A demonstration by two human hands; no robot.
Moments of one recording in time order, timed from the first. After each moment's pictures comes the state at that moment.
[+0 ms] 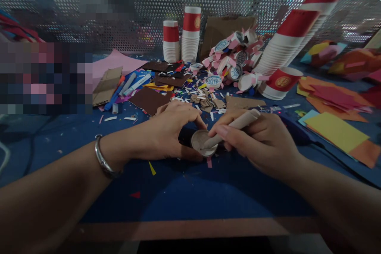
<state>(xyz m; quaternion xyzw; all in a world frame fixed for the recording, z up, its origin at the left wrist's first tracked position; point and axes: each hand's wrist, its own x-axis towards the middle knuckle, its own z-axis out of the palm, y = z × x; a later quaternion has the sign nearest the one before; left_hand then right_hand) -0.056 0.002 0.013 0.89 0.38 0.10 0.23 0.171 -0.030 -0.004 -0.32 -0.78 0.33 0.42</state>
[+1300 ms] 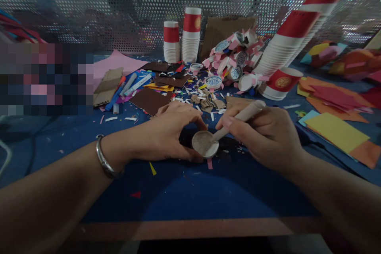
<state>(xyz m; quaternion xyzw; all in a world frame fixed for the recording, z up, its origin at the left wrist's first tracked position) -0.056 0.001 0.013 0.89 0.37 0.10 0.23 0.176 -0.024 -0.002 -0.35 -0.80 0.22 0.43</state>
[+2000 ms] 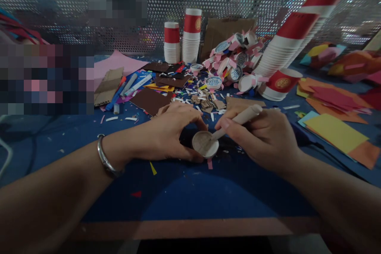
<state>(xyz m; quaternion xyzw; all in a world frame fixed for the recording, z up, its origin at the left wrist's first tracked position) -0.057 0.001 0.013 0.89 0.37 0.11 0.23 0.175 -0.023 -0.002 -0.35 -0.82 0.19 0.42</state>
